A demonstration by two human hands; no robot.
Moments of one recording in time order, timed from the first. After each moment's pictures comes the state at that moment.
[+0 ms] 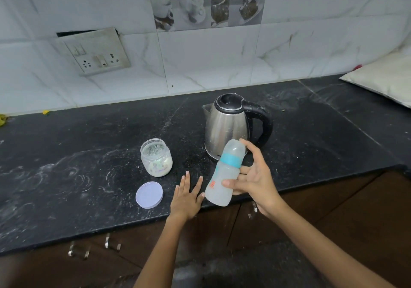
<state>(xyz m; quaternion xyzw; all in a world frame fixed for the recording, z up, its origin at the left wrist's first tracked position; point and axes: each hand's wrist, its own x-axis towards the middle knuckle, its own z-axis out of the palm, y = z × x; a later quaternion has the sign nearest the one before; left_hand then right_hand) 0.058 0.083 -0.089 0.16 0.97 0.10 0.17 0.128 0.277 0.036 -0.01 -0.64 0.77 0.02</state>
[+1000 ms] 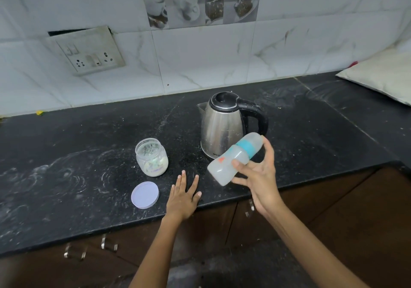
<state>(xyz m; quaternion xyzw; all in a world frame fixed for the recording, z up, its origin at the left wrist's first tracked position) 0.060 0.084 -0.086 0.15 0.97 0.11 0.16 0.136 0.281 0.040 -0.09 -0.57 0.82 0.08</state>
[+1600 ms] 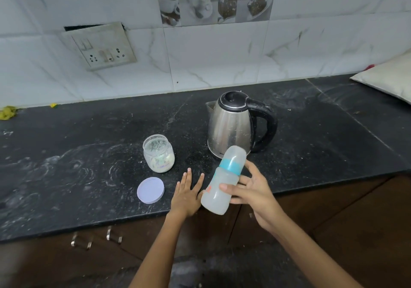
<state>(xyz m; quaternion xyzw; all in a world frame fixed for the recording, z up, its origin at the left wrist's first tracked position) 0.058 0.084 -0.087 0.16 0.97 0.09 0.18 0.147 0.264 0.036 -0.09 -0.62 0.77 -0.07</state>
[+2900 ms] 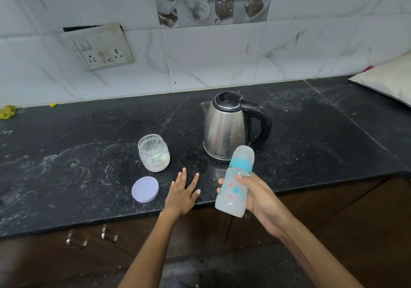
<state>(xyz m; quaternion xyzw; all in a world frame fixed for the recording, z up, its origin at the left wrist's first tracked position) 0.057 0.086 -0.089 0.14 0.97 0.11 0.18 0.162 0.286 0.047 -0.11 -0.55 0.82 -0.13</state>
